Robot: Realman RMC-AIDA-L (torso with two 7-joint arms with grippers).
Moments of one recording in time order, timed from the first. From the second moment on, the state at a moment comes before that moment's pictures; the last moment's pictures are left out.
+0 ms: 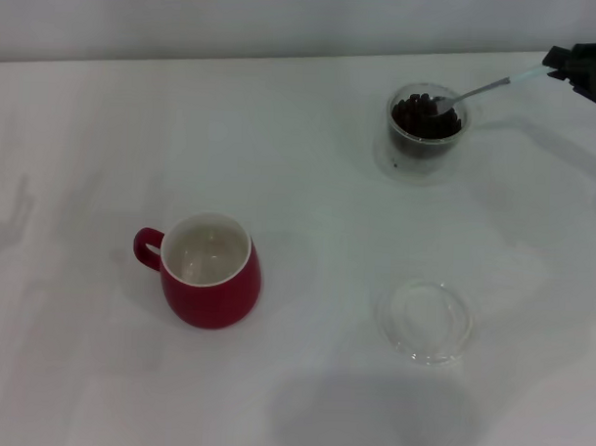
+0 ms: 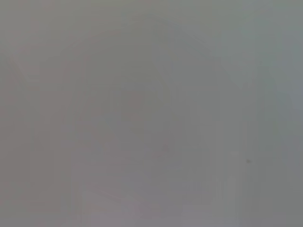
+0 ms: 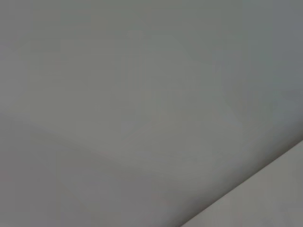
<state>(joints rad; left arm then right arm) -0.35 -2.08 2.66 0.10 -1.22 1.50 -0.26 0.66 1.84 -2.82 0.35 0.58 -1.30 2.12</state>
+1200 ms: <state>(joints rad) -0.36 -2.08 2.66 0.09 -1.24 1.49 -0.26 0.64 1.82 -2.82 0.35 0.58 -1.51 2.19</state>
